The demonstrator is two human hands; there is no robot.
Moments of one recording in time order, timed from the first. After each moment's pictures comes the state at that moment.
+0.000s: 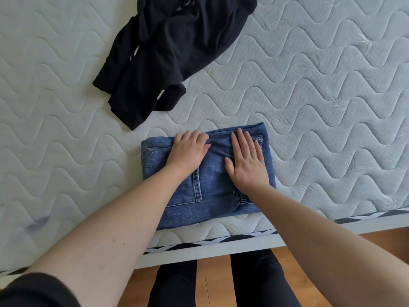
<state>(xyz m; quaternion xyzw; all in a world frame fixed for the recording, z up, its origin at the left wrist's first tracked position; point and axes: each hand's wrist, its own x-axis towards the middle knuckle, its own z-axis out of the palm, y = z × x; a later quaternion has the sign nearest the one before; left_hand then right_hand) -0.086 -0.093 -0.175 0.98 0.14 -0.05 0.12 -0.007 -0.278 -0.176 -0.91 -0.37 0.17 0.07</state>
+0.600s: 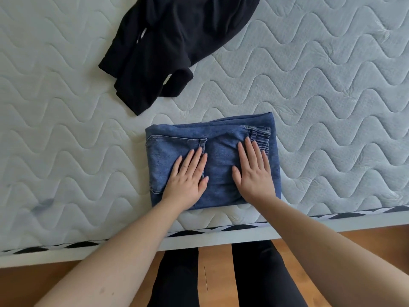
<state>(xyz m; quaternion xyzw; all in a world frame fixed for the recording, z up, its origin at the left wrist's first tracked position) -0.199 -0.153 -0.195 0.97 0.16 -0.13 0.12 -0.043 -0.315 -0.178 -0.90 -0.39 0.19 0.08</state>
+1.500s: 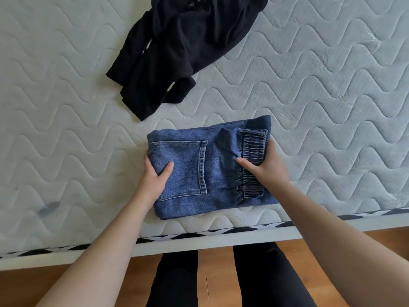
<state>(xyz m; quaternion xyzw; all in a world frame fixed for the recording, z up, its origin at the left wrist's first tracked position) -0.223 -0.083 -0.160 0.62 0.55 -0.05 0.55 0.006 -0.313 -0.153 -0.89 -0.14 0.32 0.31</state>
